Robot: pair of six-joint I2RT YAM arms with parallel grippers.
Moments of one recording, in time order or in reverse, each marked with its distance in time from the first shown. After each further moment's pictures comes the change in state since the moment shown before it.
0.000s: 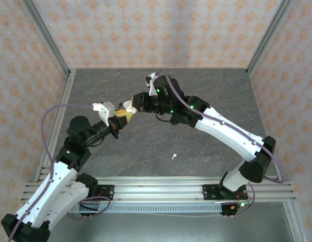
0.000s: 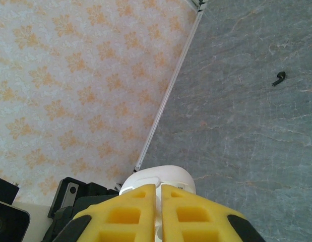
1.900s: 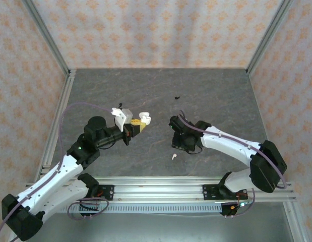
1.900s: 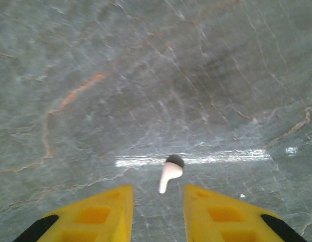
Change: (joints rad) left arm -0.198 0.121 -0.033 0.008 -0.034 0.019; right arm -0.114 -0.163 -0.726 -0.272 0.161 0.204
